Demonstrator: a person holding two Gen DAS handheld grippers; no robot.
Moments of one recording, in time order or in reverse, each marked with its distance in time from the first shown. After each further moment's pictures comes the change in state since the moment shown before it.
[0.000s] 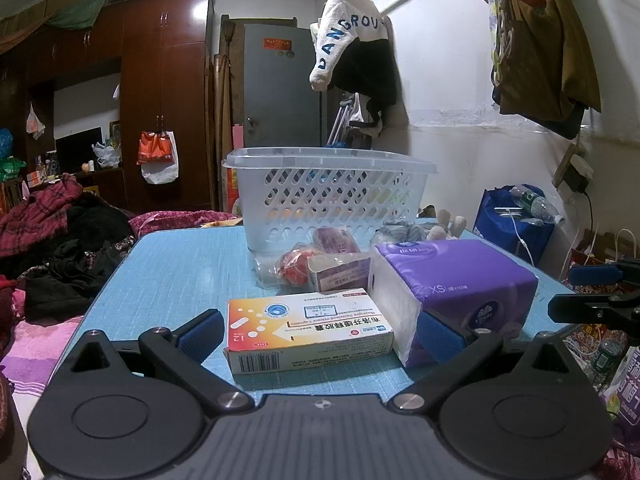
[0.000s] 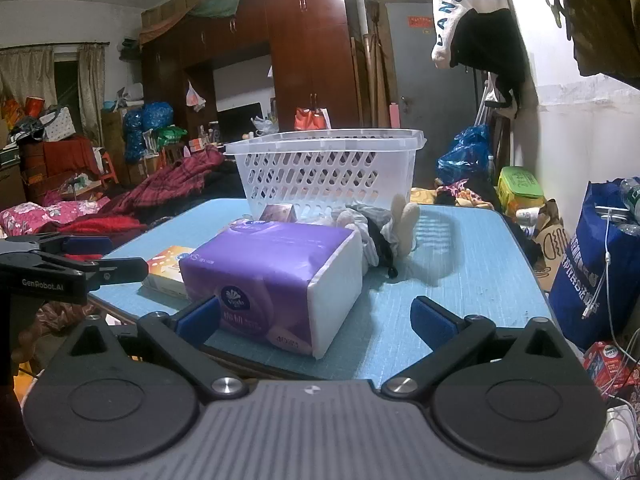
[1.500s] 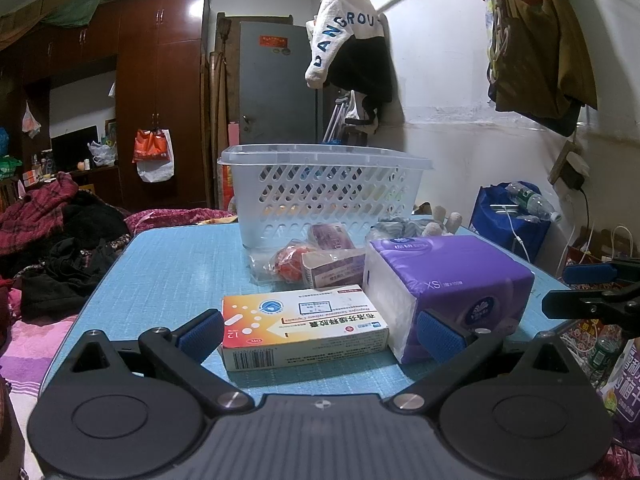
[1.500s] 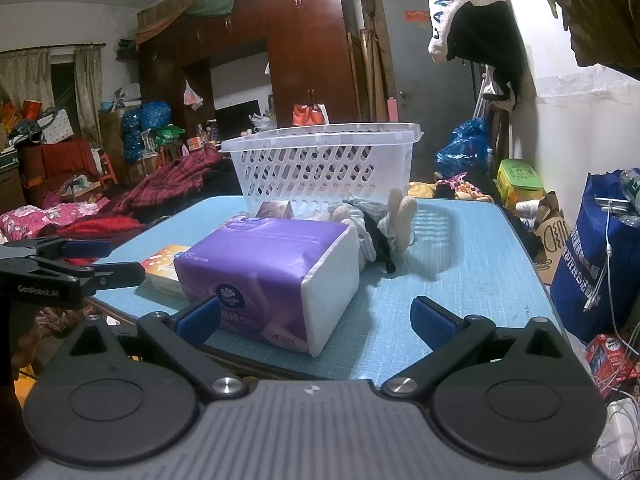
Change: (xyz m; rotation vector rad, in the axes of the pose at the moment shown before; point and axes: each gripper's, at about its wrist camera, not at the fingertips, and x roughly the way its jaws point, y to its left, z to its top) left arm 0.001 -0.001 -0.002 0.002 0.011 -0.014; right arm 0.002 -0.004 0.000 0.021 0.012 0.000
